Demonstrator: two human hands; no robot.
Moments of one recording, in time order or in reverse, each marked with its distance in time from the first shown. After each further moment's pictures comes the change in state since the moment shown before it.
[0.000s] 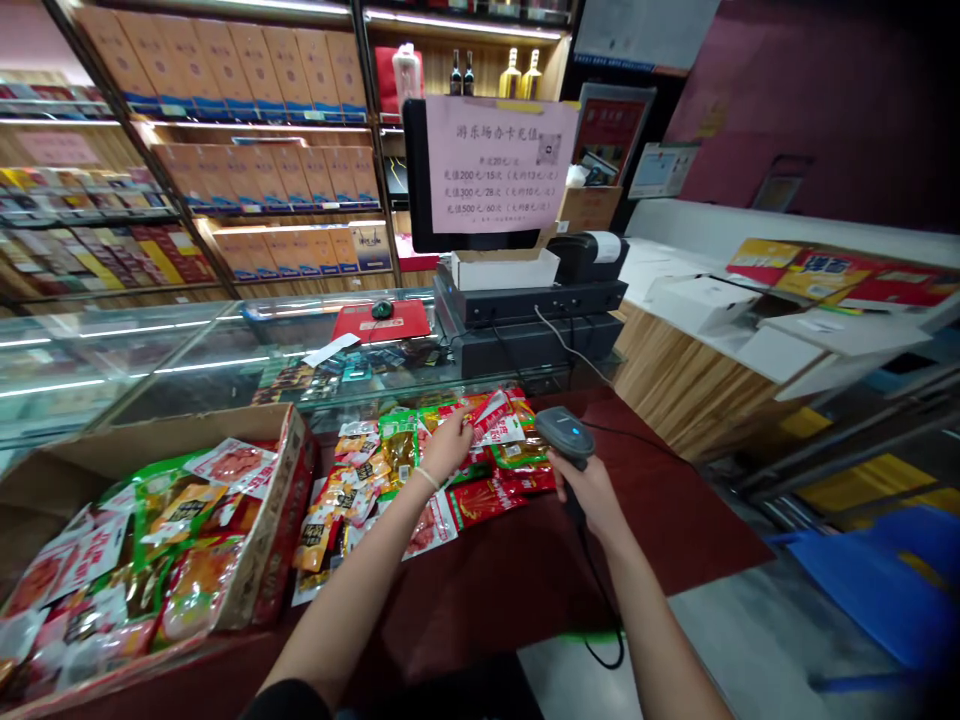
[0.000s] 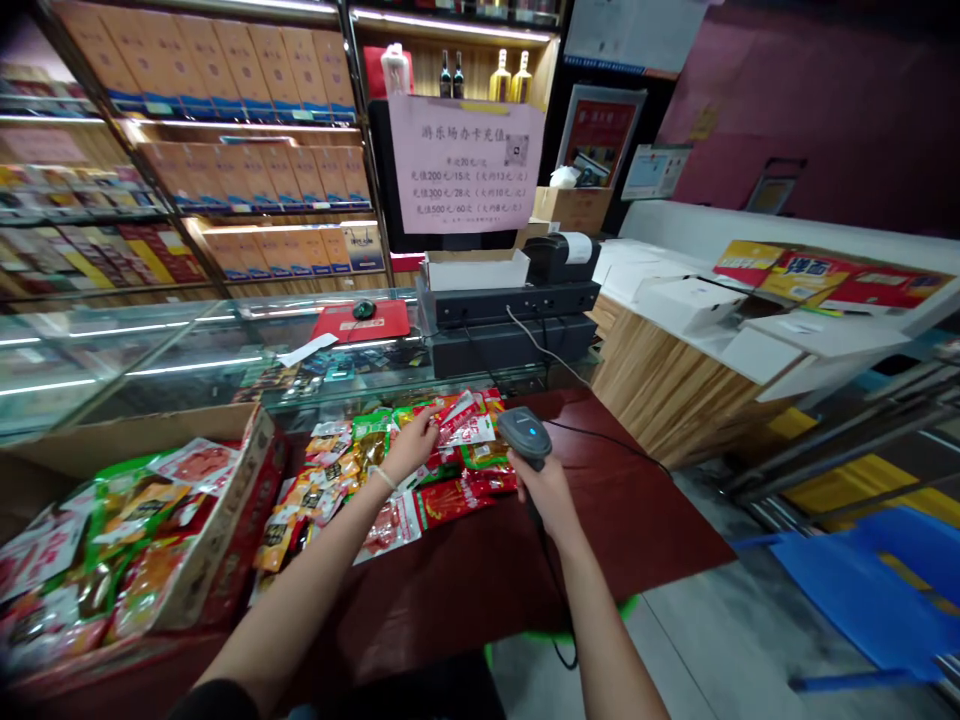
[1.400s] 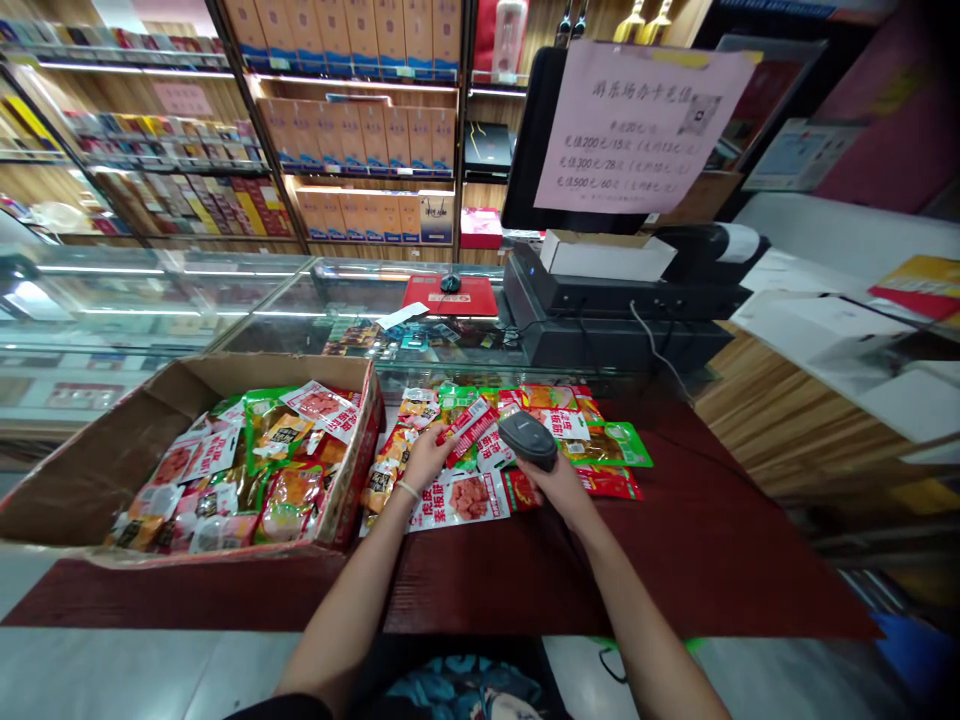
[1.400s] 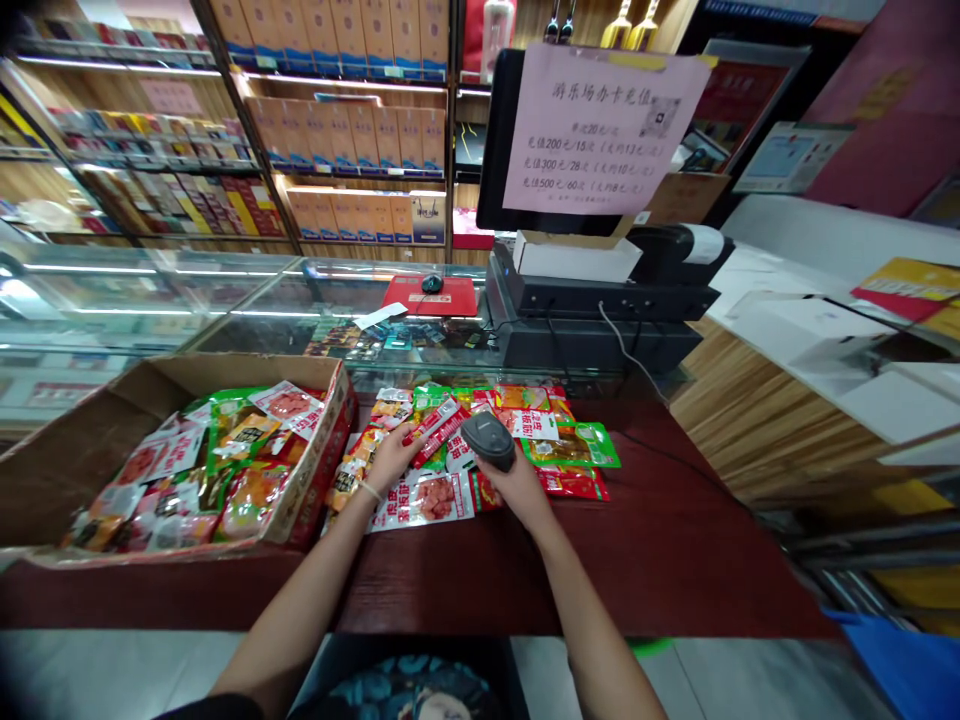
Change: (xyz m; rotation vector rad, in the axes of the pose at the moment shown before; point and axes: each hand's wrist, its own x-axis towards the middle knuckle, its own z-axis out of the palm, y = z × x) left_hand -0.094 -0.114 -0.072 -0.253 0.237 -0.213; right_hand -0.014 0.018 0.128 -0.067 -0.317 0.113
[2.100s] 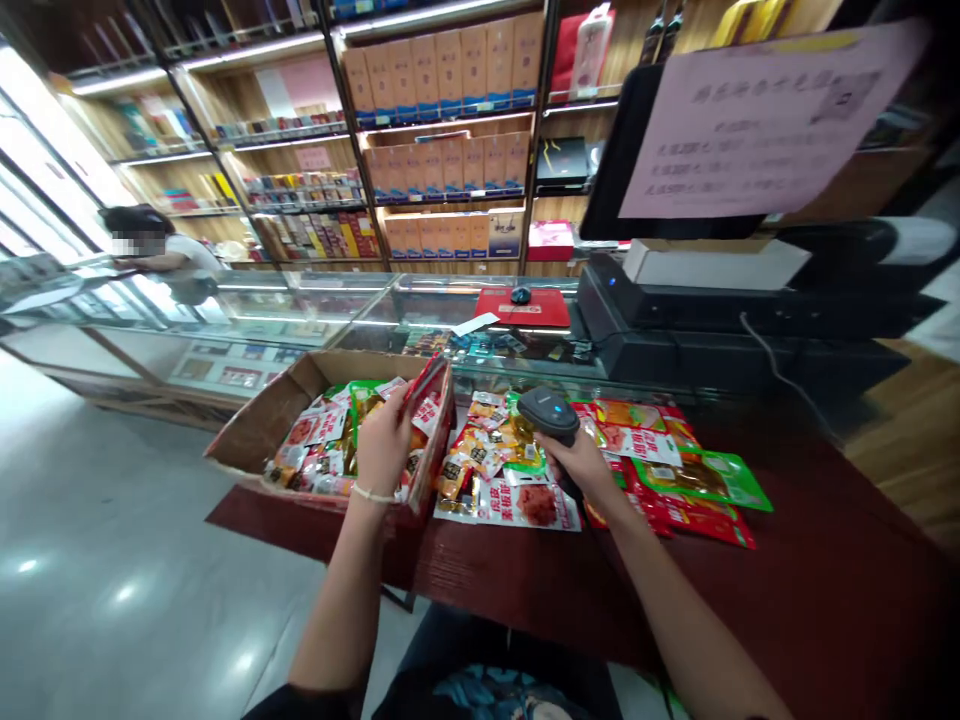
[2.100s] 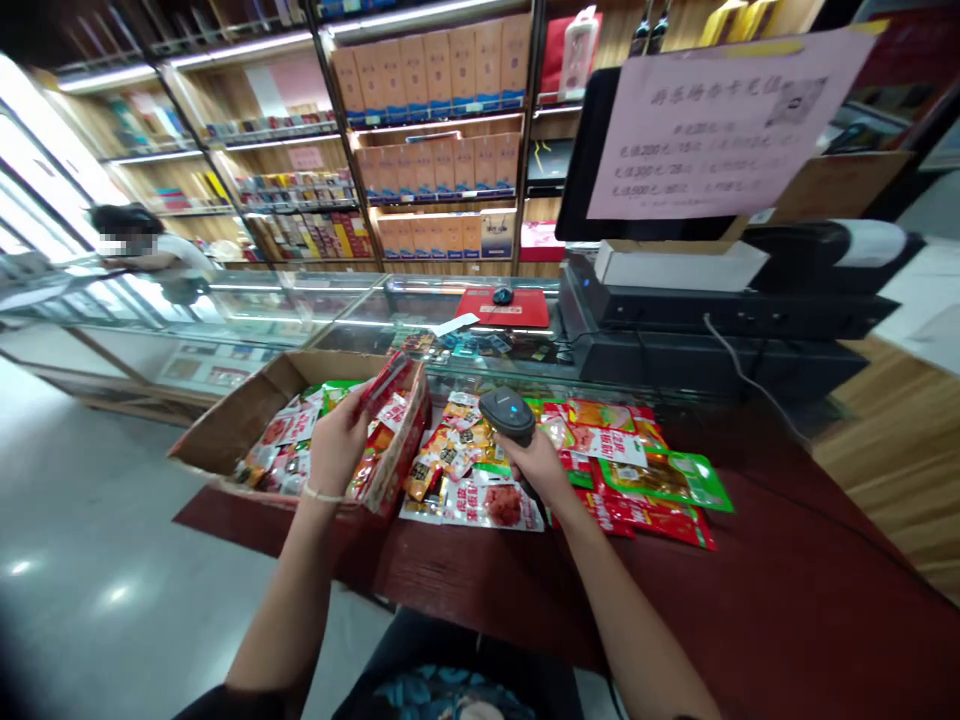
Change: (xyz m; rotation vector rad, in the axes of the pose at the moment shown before) left_hand -0.081 0.106 -0.171 0.670 0.531 0.164; right_hand 0.023 -0.053 0.075 0.019 -0.236 -0.146
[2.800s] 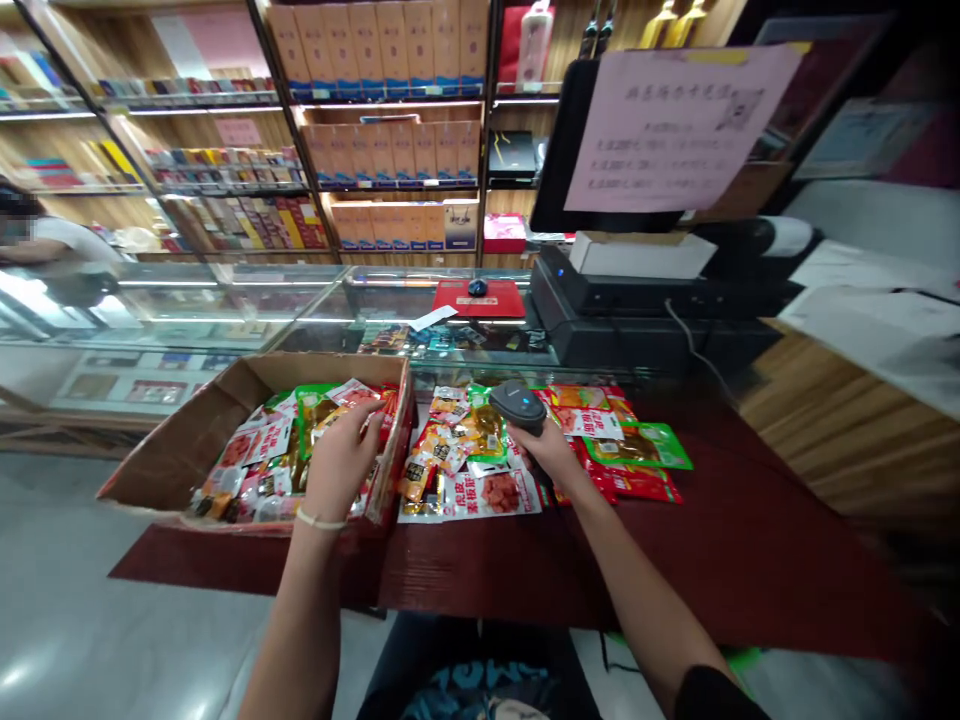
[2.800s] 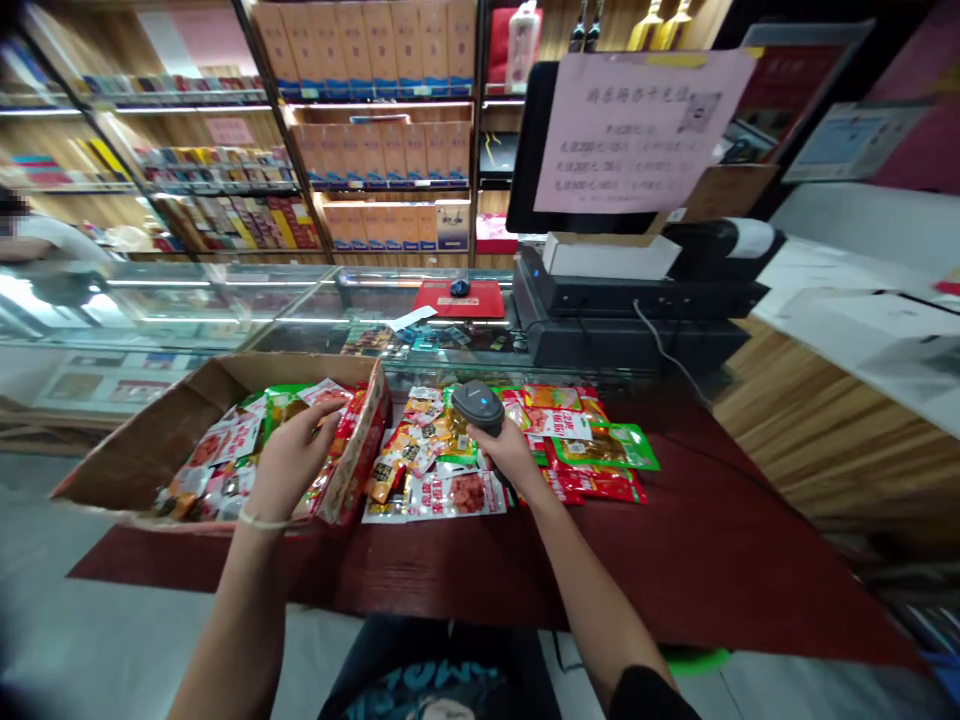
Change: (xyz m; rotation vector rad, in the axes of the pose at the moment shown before) left_hand -0.001 -0.004 0.004 0.033 -0.144 0.092; right_hand -0.006 0.003 -0.013 -0.011 0.081 0.024
